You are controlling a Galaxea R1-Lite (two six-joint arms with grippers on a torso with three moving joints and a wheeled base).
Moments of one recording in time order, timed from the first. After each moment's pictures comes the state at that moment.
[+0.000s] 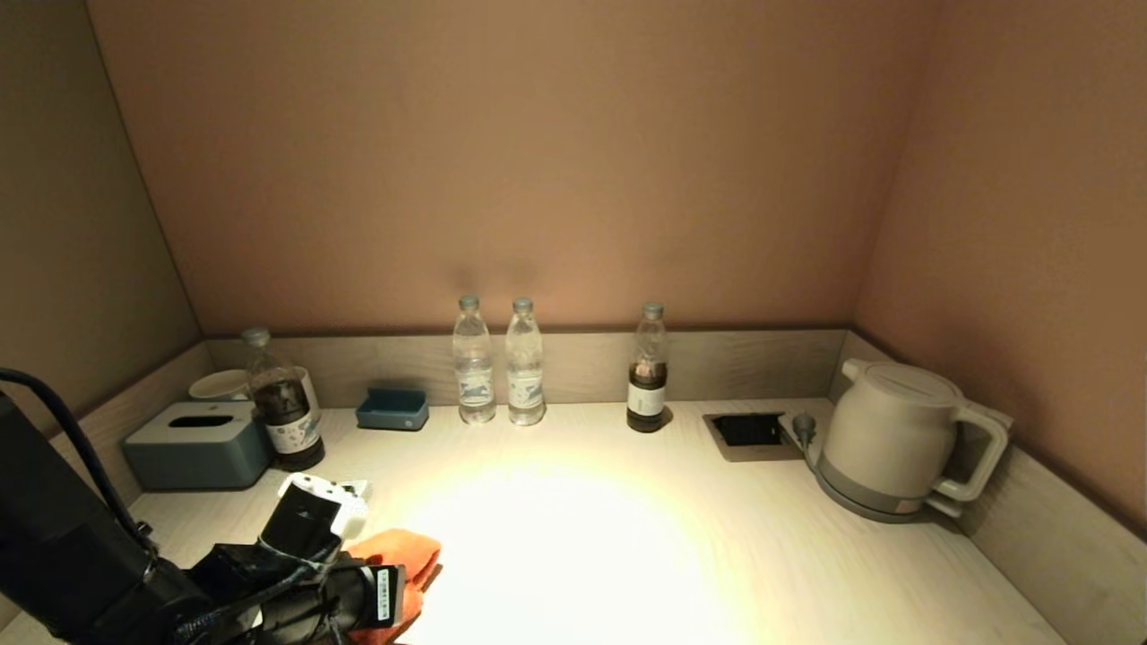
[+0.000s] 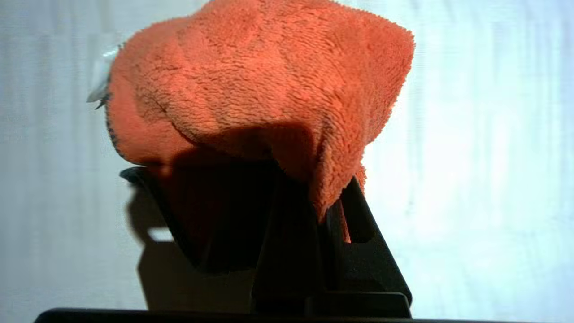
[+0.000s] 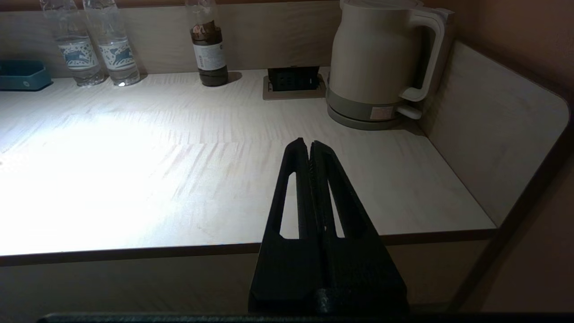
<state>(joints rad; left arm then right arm) -0.54 2.00 -0.52 -0.62 0.11 -0.47 0.00 0.00 0.00 0.00 -0.01 0.02</state>
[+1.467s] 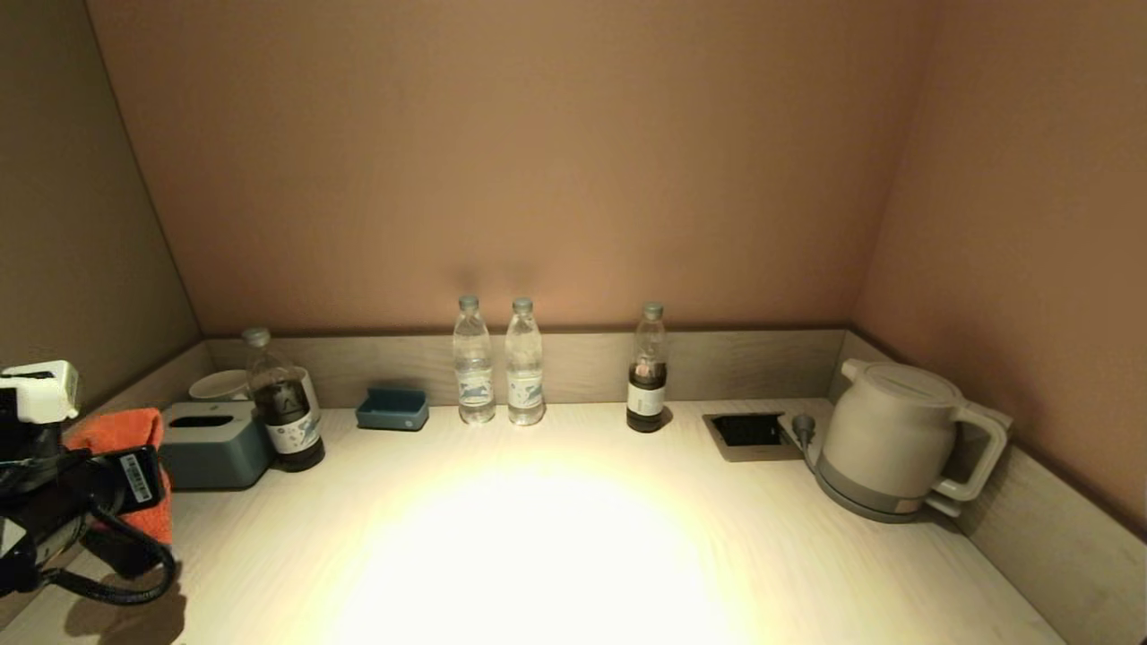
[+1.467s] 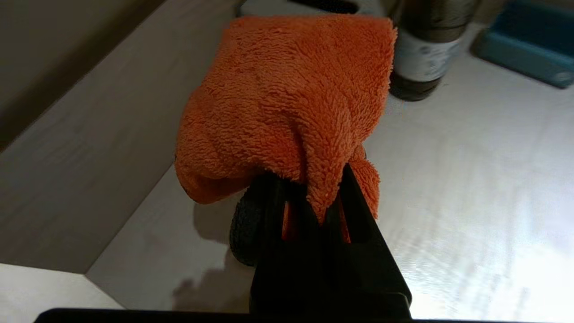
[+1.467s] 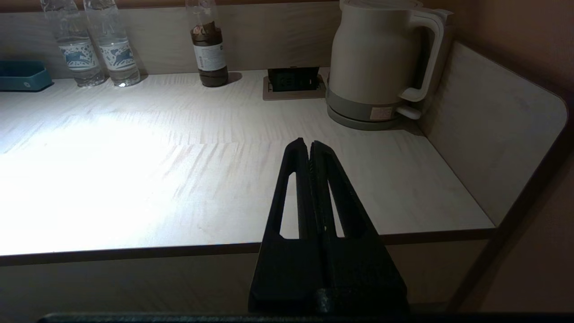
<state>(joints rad) -0.04 1.58 -0.48 -0.60 0.51 -0.18 0.00 0.00 0.00 0.00 -0.01 0.02</state>
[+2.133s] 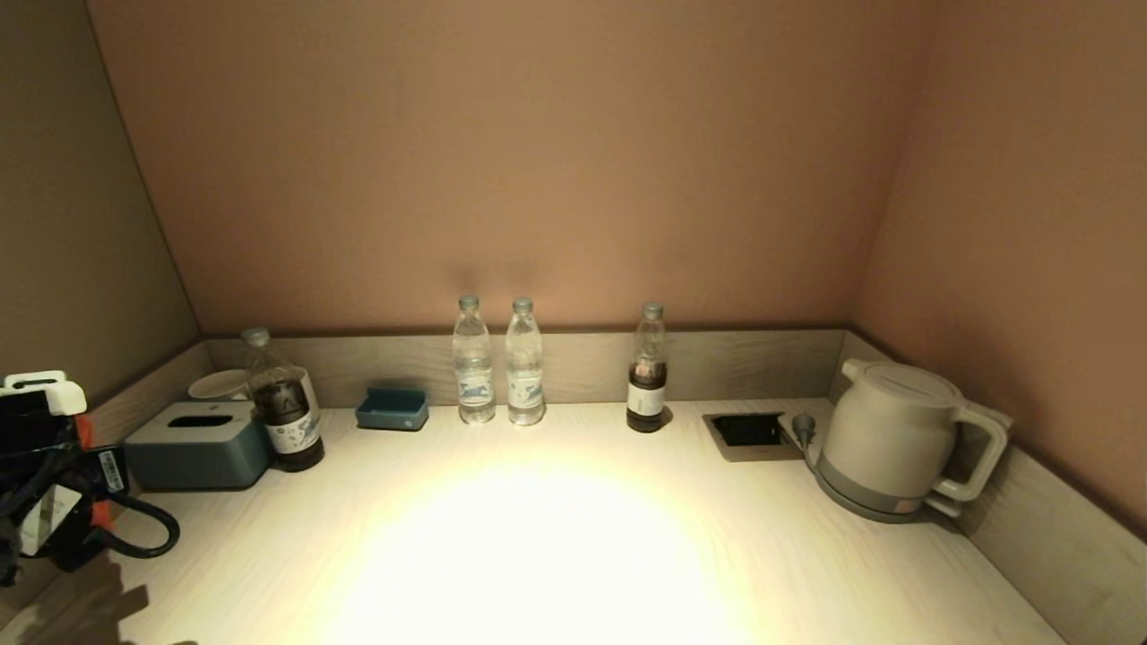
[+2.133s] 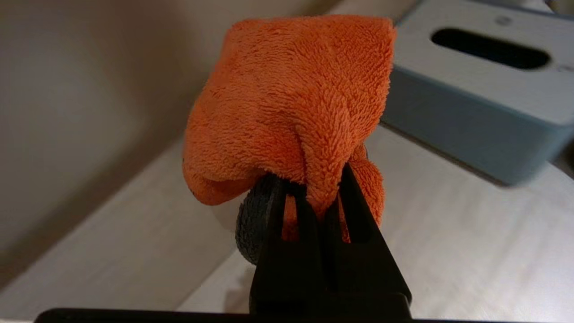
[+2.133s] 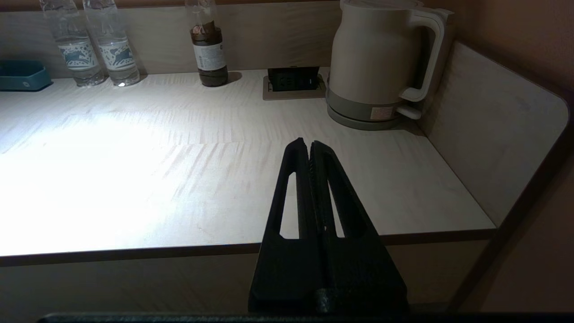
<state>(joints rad) 0.17 1.90 -0.54 -0.96 0.65 0.03 0.00 0.00 0.00 0.00 -0.01 0.02</state>
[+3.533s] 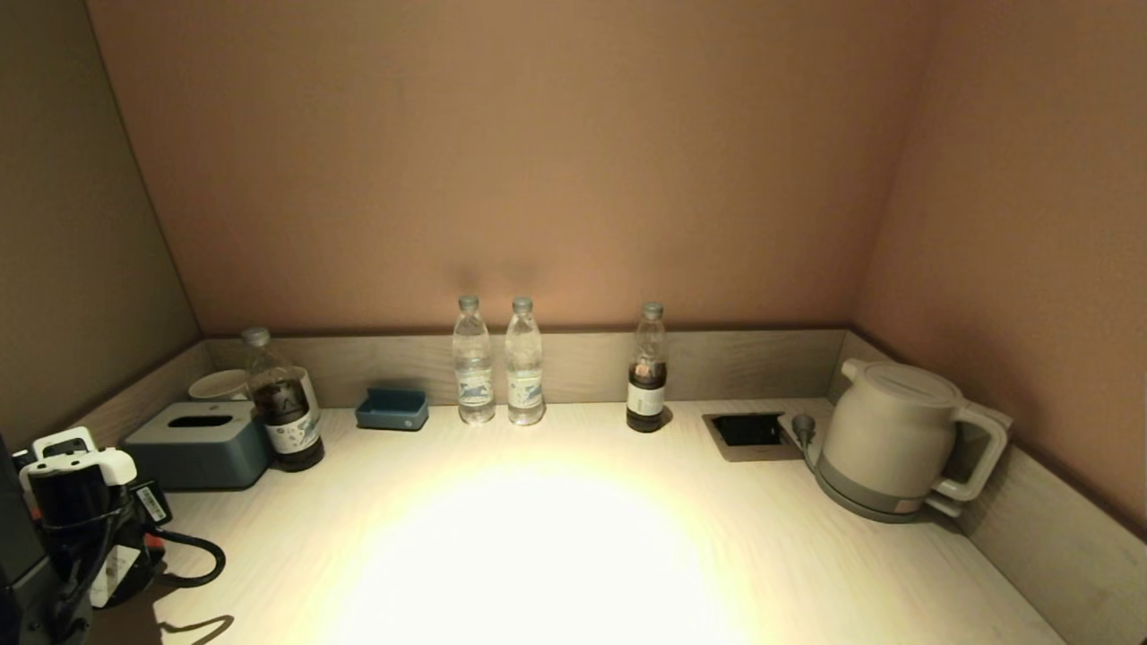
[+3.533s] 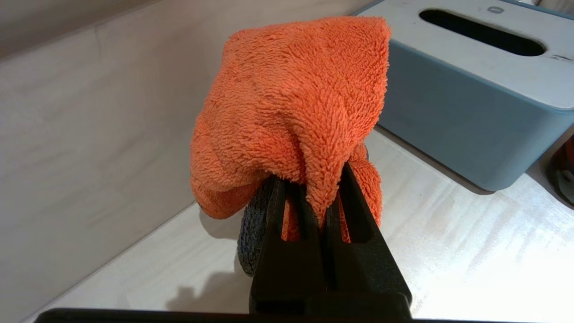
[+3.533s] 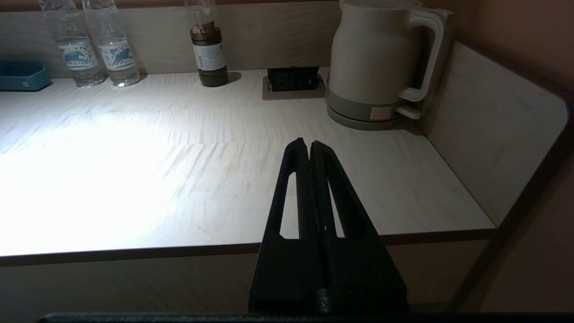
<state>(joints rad) 0.15 2.22 -0.38 -1.52 0.67 -0.11 0.00 0.00 0.00 0.00 -0.01 0.02</state>
